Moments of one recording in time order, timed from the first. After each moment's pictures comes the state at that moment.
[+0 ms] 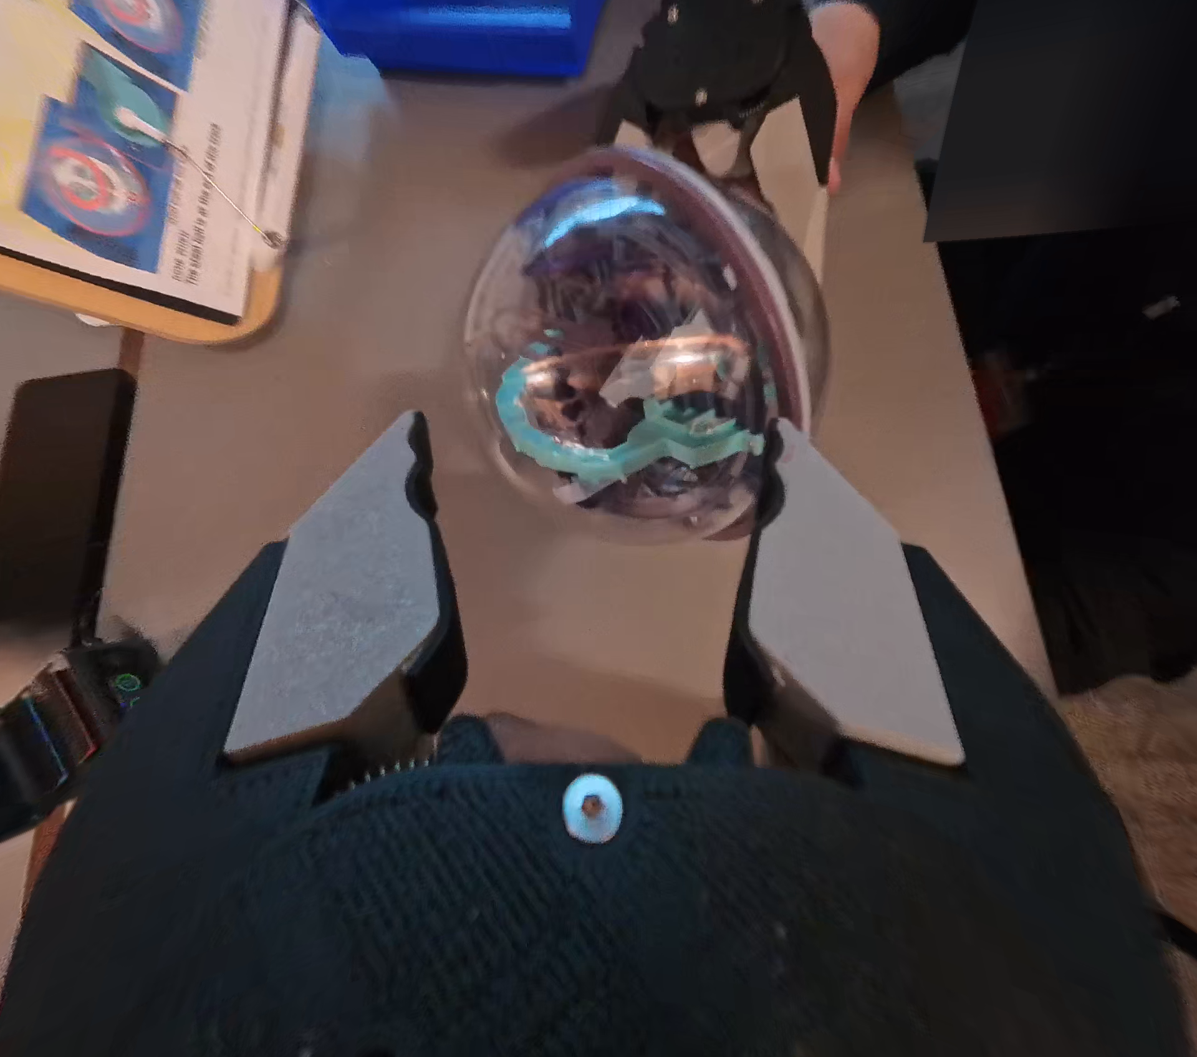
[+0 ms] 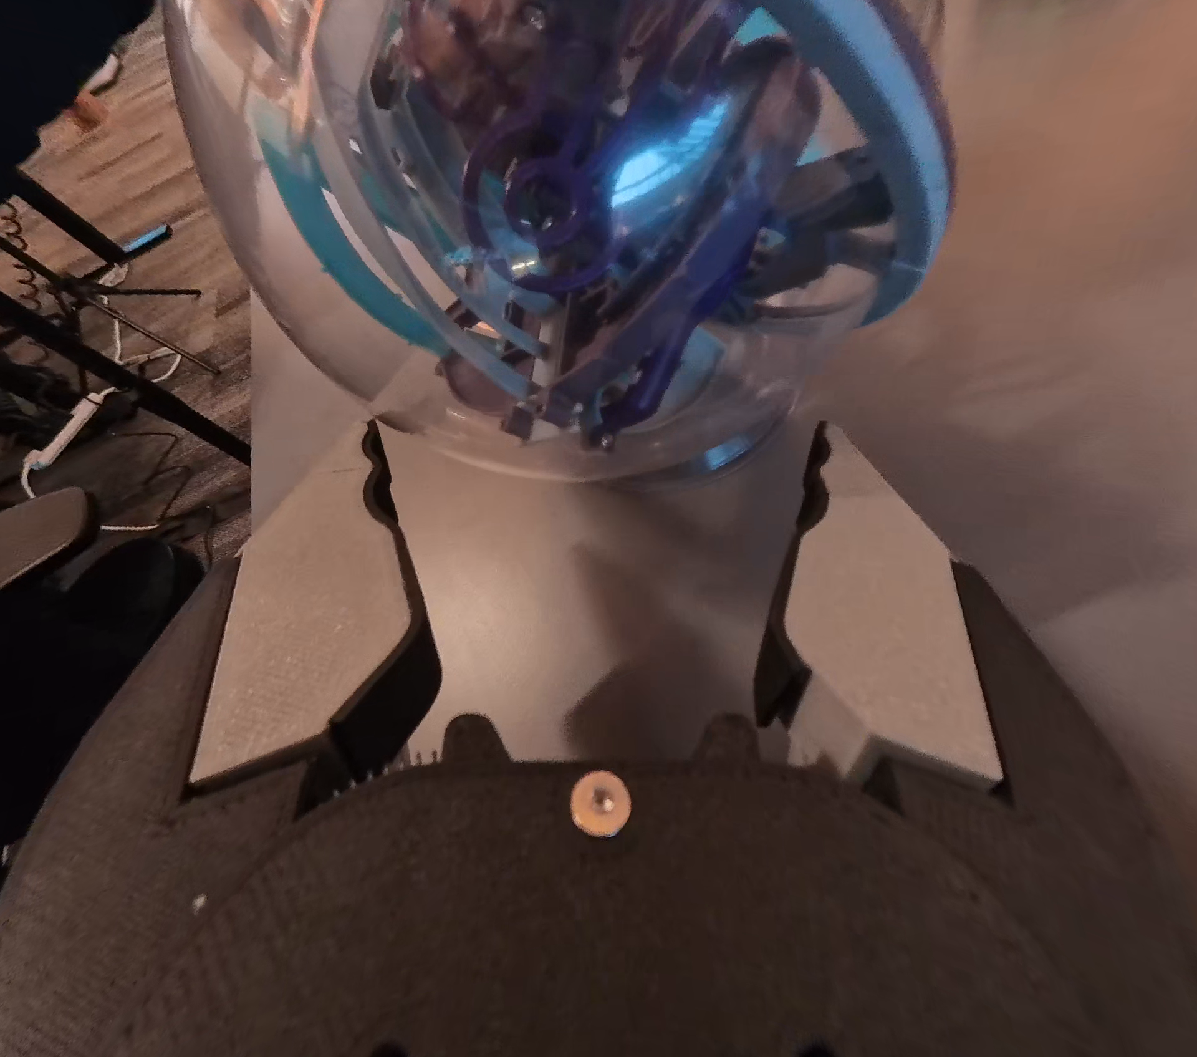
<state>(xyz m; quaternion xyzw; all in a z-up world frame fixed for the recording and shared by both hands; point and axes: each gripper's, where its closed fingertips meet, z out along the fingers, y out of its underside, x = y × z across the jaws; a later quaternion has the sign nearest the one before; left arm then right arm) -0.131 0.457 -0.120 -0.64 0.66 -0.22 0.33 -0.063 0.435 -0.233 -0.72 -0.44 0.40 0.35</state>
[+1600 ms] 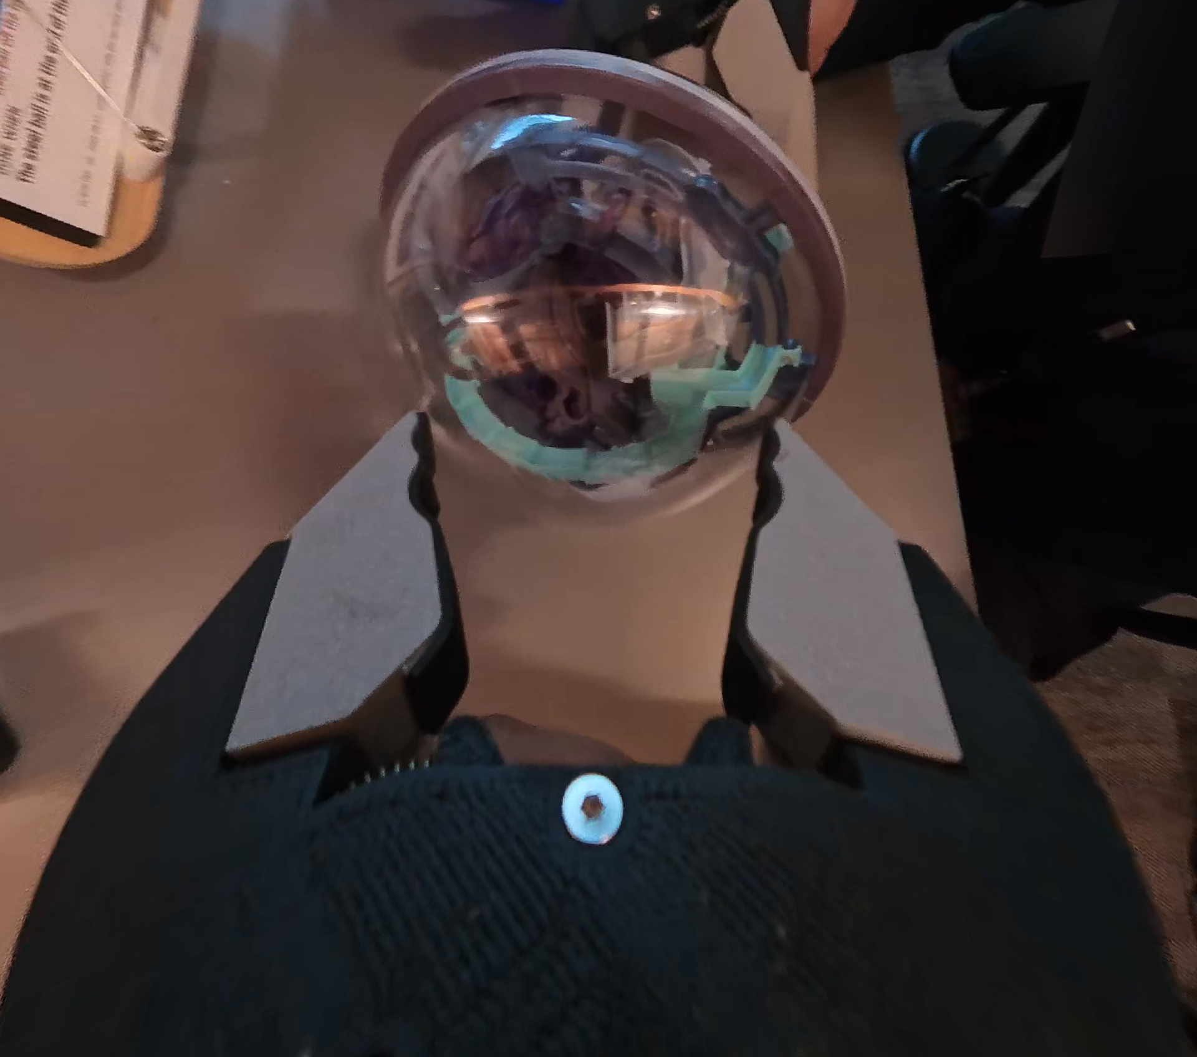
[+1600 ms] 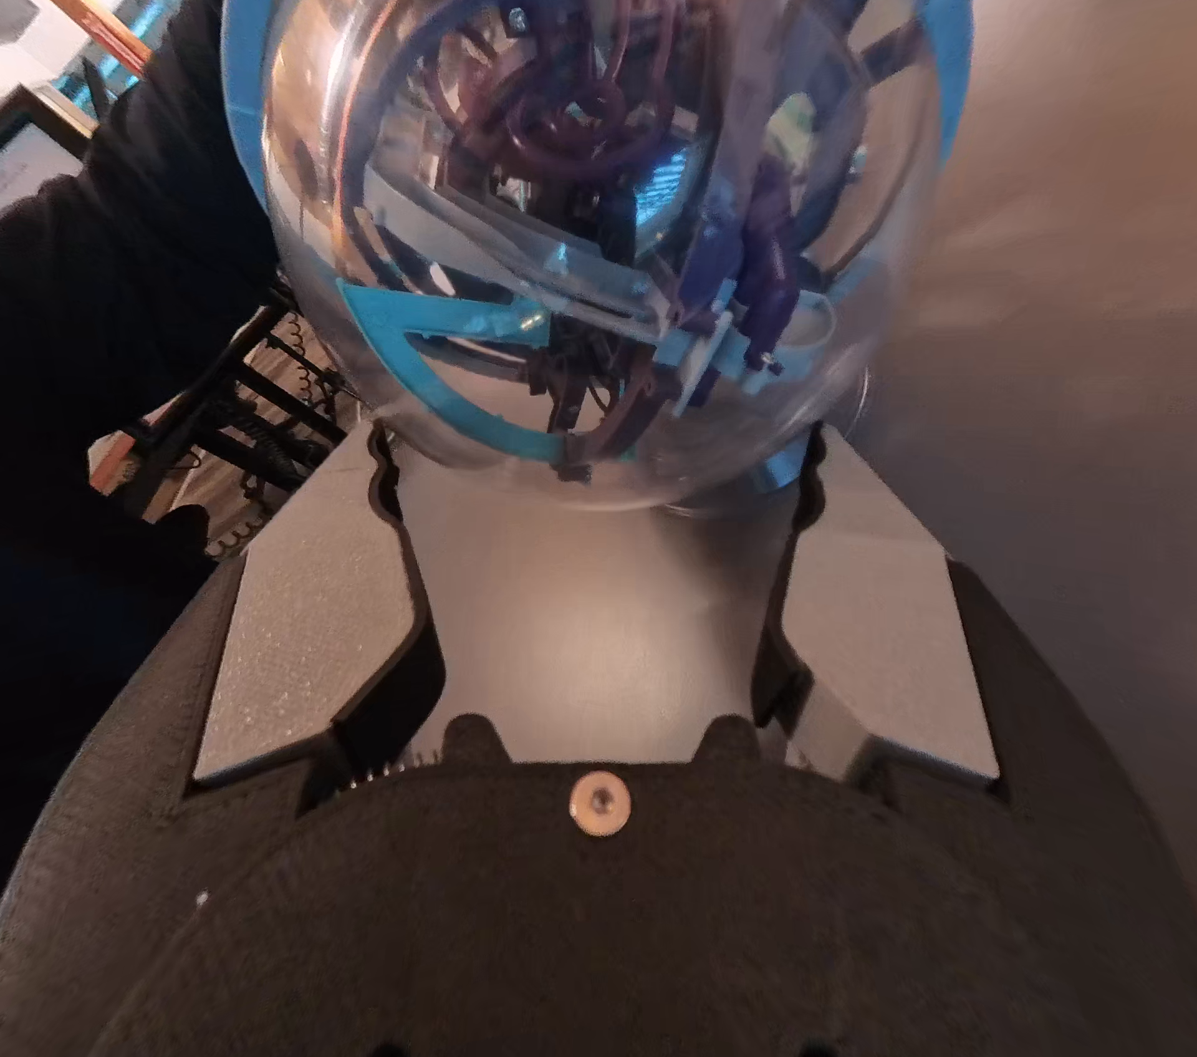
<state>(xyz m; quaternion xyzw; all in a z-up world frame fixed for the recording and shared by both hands) -0.119 0.461 -0.152 -0.68 0.63 -0.26 0.27 -0.055 0.439 -0.215 -0.69 -0.39 0.54 0.28</state>
